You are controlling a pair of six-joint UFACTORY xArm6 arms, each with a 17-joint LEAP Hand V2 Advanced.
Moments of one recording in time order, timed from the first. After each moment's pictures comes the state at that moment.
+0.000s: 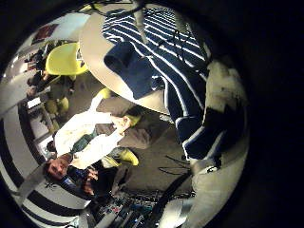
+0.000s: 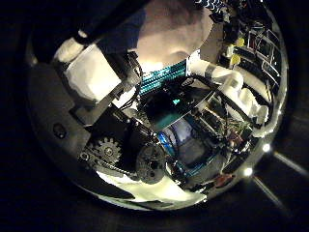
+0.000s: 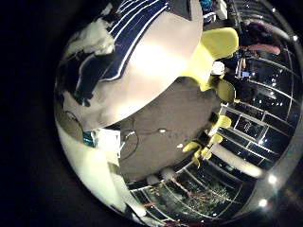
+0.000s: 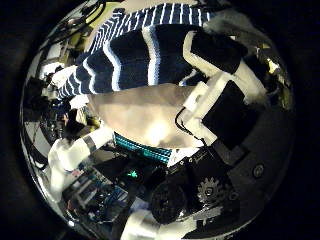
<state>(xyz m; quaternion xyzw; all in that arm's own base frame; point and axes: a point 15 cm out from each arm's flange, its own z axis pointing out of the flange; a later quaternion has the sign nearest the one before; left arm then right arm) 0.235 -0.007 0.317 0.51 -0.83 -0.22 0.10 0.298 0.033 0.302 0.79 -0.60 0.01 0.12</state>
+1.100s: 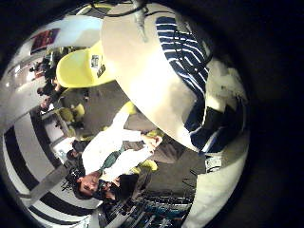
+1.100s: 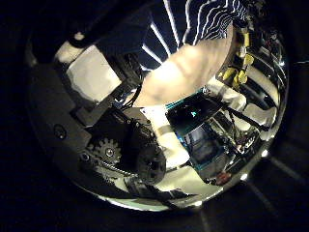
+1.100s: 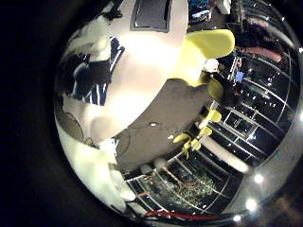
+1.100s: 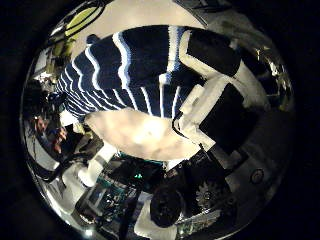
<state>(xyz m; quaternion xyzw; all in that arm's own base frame) 0.477 0.018 0.260 0.48 -0.83 -0.28 0.02 0.485 0.024 0.258 0.76 -0.60 -0.03 0.25</state>
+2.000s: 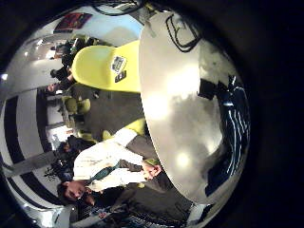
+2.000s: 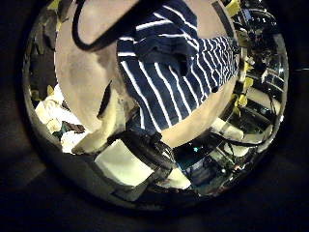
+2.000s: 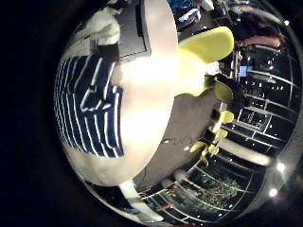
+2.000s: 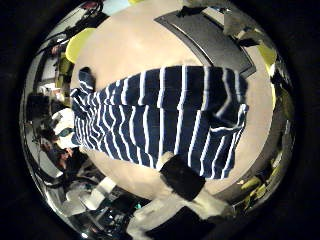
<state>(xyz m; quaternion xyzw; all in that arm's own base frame) 0.562 0.039 0.259 0.59 -0.79 -0.15 -0.04 0.562 -0.033 0.246 0.72 -0.69 0.01 0.10</state>
